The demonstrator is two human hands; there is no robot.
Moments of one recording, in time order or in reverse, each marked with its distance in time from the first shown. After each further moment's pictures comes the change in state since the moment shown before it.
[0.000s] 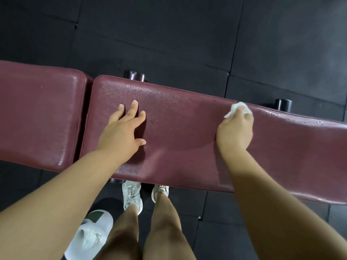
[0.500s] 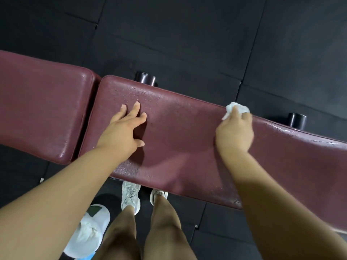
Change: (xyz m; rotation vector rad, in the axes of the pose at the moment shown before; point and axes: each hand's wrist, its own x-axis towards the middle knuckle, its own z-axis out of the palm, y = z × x) left_hand -0.001 0.013 -0.001 -0.137 0.030 -0.130; right_hand 0.024 -0.007 0.006 -0.048 -0.089 -0.169
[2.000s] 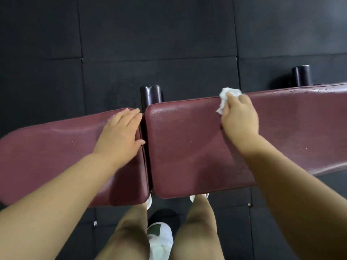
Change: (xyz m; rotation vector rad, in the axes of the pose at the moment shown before) left_hand 0.075 -0.126 -0.117 0.552 0.024 0.529; right_hand -0.036 -0.128 0.028 0.108 0.111 0.017
